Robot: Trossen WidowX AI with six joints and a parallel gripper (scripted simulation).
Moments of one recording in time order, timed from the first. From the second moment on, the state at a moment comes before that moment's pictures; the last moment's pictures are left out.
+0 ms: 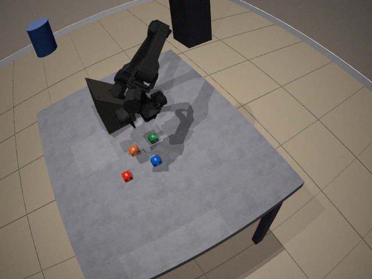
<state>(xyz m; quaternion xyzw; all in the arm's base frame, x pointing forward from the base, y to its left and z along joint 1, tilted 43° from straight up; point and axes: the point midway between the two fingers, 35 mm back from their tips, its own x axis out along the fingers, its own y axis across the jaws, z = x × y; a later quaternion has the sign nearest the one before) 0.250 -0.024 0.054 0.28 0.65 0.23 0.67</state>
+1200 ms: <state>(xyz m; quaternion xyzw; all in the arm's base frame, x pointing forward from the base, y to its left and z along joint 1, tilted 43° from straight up) 0.238 0.061 -0.014 0.28 0.65 0.23 0.67</state>
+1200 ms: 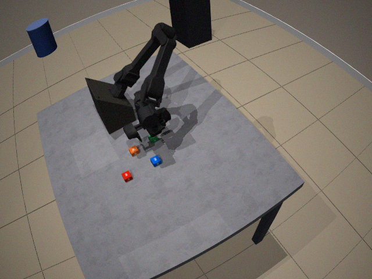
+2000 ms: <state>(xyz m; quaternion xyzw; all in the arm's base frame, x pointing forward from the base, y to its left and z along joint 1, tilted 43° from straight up) 0.236 0.073 -0.026 0.28 0.65 0.24 0.67</state>
